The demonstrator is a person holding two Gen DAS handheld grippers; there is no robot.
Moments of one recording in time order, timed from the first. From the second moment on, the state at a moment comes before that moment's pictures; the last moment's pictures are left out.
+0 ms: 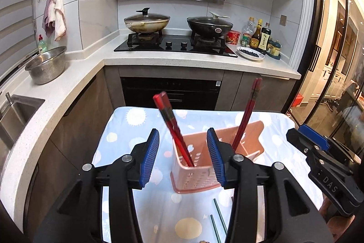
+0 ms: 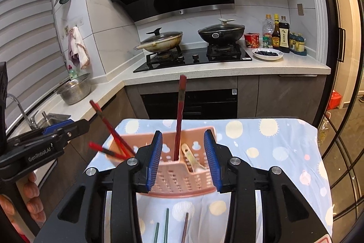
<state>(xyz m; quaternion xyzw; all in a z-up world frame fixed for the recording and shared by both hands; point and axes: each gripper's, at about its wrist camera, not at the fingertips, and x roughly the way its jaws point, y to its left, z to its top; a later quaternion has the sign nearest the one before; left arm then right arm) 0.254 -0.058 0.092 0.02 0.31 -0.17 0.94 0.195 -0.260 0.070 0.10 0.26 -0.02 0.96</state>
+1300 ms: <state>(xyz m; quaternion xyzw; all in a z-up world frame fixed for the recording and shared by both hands) 0.094 -0.027 -0.098 0.07 0.50 -0.18 0.84 0.013 -0.203 -0.099 0.09 0.45 -0.01 0.89</state>
